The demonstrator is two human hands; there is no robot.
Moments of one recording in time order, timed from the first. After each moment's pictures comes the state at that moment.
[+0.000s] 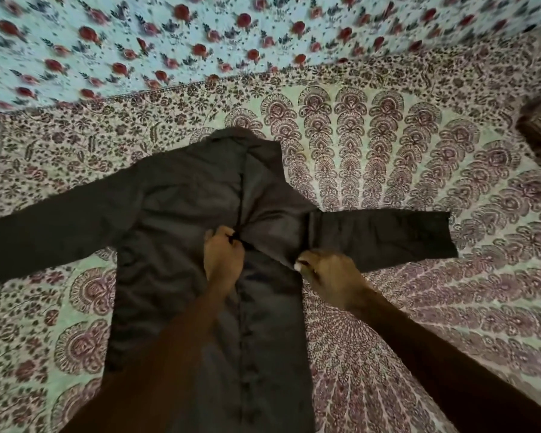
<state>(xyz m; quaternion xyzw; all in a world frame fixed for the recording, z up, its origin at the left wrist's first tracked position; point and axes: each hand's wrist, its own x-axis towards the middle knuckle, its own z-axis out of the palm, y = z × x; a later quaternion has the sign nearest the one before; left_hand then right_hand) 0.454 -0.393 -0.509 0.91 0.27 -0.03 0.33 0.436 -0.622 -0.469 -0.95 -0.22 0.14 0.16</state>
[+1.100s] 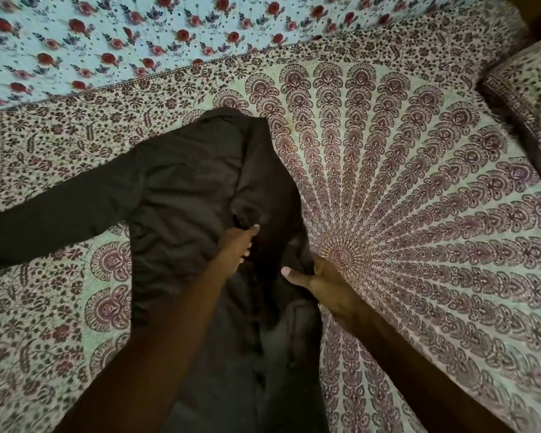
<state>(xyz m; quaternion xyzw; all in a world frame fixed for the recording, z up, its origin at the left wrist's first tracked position) 0.400 -0.411 -0.469 0.69 0.36 -0.32 0.53 0.315 -0.589 -0.398 -0.67 0.19 0.30 0.65</state>
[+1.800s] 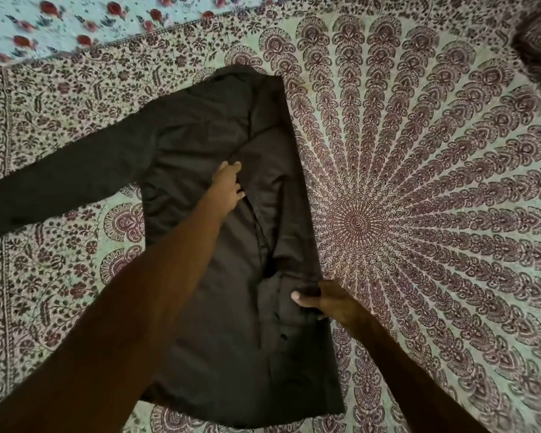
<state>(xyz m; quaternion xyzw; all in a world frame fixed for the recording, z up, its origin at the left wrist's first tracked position) 0.447 -0.369 -0.485 0.53 0.42 -0.19 0.71 0.225 -0.591 -0.470 -0.67 0.20 0.46 0.54</state>
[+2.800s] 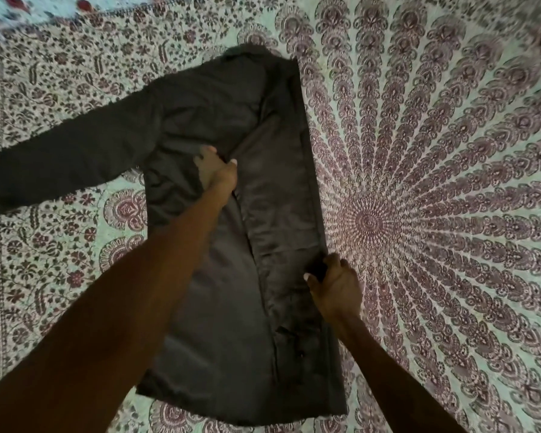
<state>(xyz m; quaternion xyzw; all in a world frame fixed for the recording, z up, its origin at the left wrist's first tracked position) 0.443 -0.333 -0.503 0.85 0.35 -0.05 0.39 0.235 -0.558 -0.474 -0.94 0.18 0.23 0.20</state>
